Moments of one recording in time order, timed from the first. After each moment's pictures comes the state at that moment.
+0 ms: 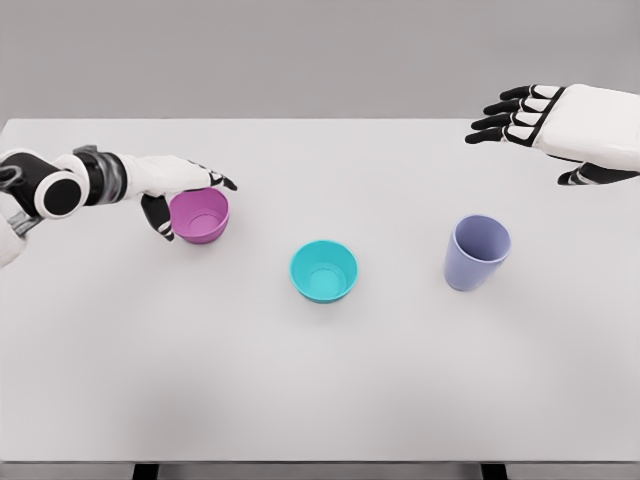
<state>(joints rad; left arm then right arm) -0.98 0.76 -1.12 -1.45 -0.25 0.03 -0.61 -0.59 -1.03 0.33 -1.75 0.25 -0.61 0.61</state>
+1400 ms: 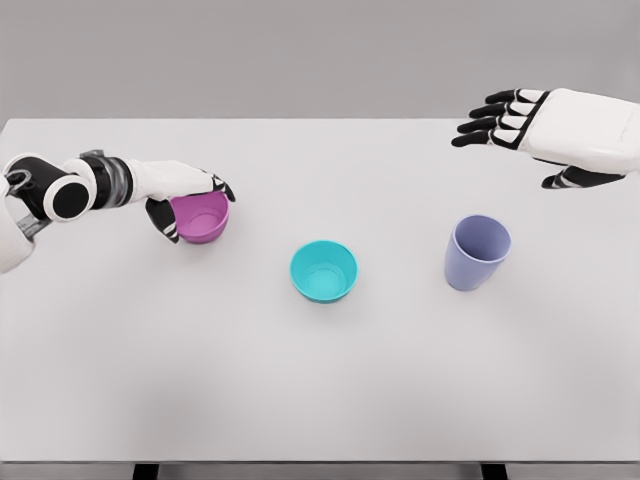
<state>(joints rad) -0.98 0.74 -1.13 -1.44 -0.26 0.03 -0.61 -0.59 -0.99 0.34 -1.75 0.25 -0.61 0.61</state>
